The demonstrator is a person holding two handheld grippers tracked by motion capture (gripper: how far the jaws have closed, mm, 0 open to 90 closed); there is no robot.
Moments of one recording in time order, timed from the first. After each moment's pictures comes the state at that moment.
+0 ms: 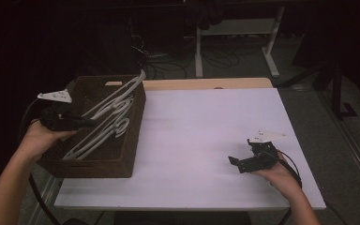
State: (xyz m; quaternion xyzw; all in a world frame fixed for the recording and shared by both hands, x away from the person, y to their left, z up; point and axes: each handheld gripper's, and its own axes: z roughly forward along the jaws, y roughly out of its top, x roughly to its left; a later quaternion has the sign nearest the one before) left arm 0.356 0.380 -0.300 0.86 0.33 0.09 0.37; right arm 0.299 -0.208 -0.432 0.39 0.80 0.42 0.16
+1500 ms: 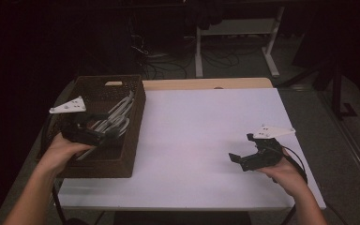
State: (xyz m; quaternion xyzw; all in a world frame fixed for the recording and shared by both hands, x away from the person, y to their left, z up) left arm 0.327 0.304 -0.316 0.81 0.29 0.10 0.49; right arm 0.290 -0.207 -0.393 0.36 0.80 0.45 0.15
